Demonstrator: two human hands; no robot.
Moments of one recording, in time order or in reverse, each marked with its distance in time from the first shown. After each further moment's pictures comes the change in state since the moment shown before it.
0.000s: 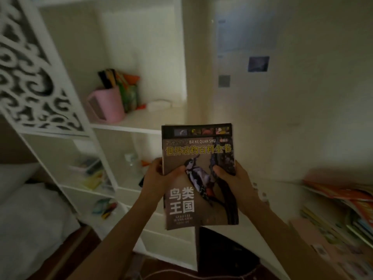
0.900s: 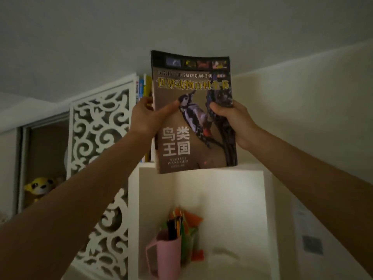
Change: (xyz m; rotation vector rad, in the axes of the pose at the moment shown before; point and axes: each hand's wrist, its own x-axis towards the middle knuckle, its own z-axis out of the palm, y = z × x) left_hand 0.174 0.369 -0.214 -0.140 0.439 0.706; right_hand 0.217 -0.418 0.206 0.176 -0.299 -0.626
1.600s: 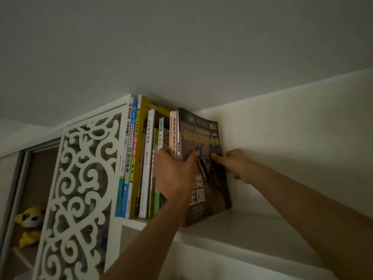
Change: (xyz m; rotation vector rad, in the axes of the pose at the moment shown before) left_hand 0.101 -0.132 0.102 0.321 0.398 0.003; right_hand 0.188 0.126 -0.004 -0.504 -0.045 0.277
